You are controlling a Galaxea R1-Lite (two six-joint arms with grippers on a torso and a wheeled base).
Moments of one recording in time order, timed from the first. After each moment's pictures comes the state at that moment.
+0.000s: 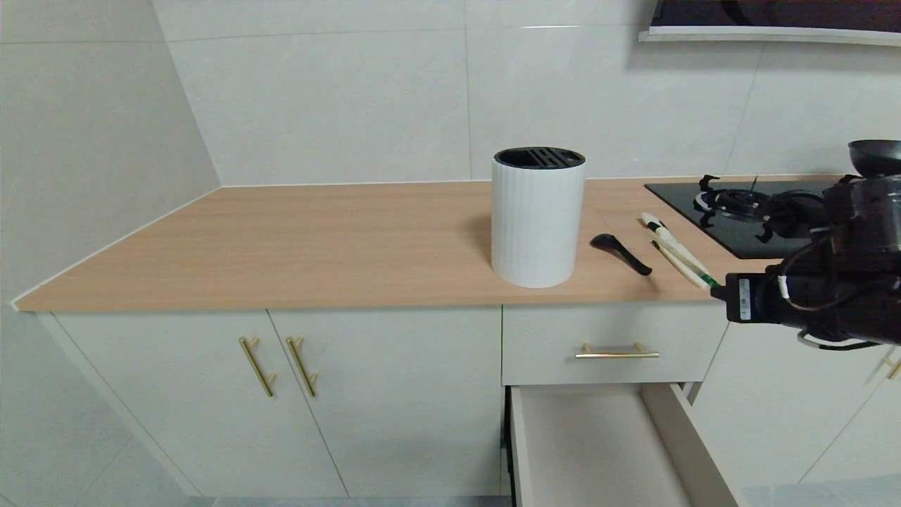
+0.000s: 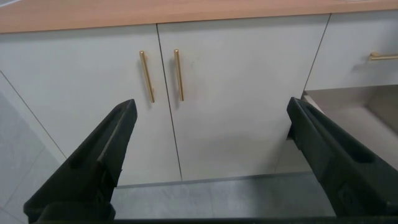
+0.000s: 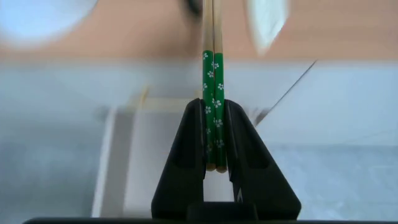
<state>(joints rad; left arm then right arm) 0.00 0.00 0.00 0.01 -0.06 0.02 0.24 1.53 -0.89 -0.13 -0.15 0.12</state>
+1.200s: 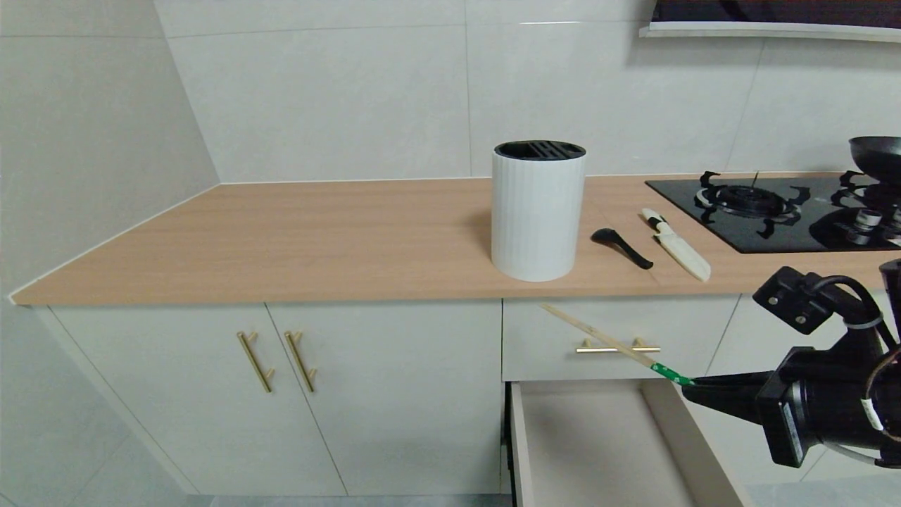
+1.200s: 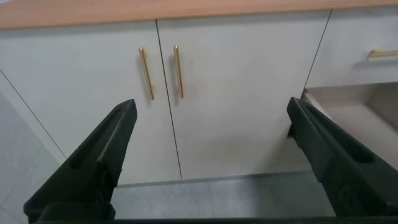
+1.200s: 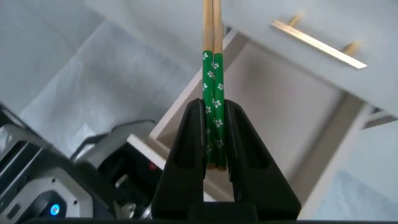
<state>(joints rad) 0.00 0.00 0.00 0.01 -0.06 0.02 0.42 1.32 -0.65 -0.08 0.23 -0.06</state>
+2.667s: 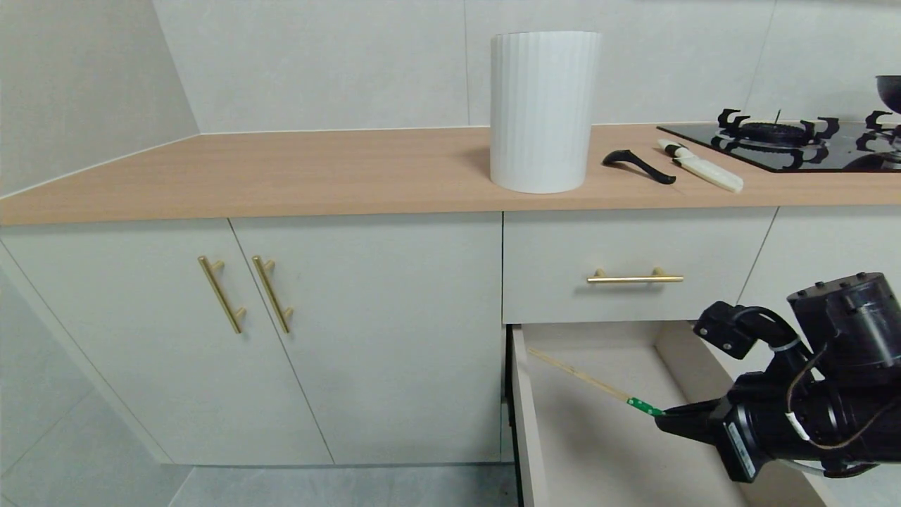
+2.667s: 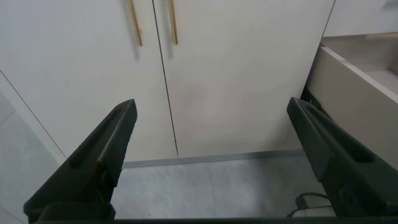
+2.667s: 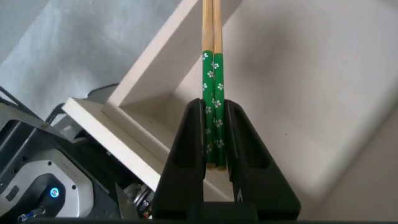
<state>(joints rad) 0.00 0.00 0.00 0.01 -0.06 0.02 0.45 1.48 -0.64 -0.09 0.23 -0.05</state>
